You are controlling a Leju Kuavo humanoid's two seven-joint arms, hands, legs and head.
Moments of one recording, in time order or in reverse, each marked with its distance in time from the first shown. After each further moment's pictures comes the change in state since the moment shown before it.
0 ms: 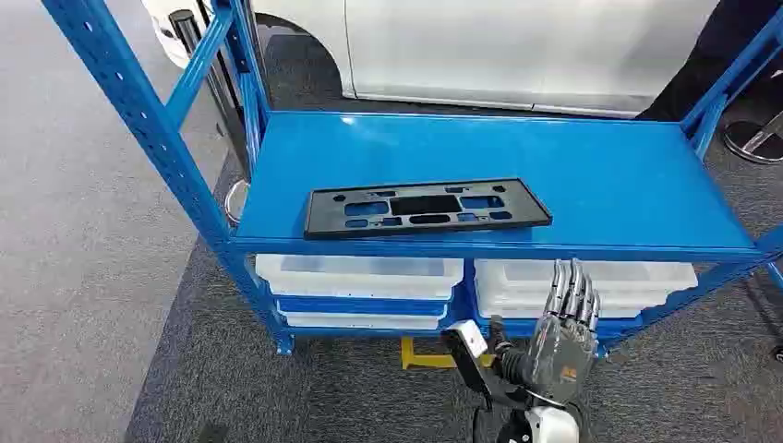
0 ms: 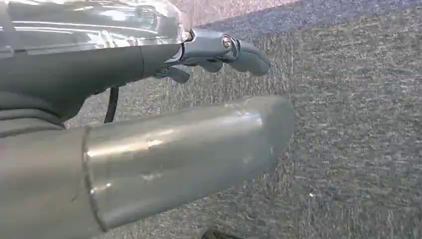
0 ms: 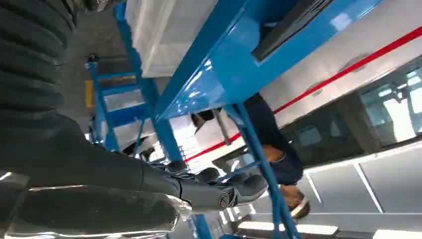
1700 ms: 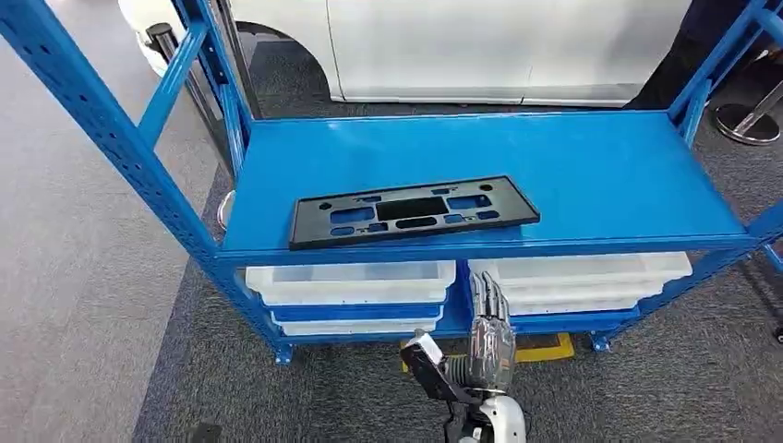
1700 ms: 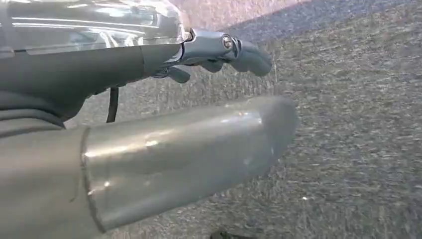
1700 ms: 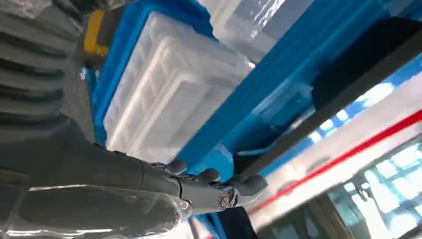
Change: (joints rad) left arm 0.001 0.058 0.053 0.003 -0.049 -0.103 -0.011; right arm -0.082 0.132 -0.040 0.373 -0.395 0.000 -0.500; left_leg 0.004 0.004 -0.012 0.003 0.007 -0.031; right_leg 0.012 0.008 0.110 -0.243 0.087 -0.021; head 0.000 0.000
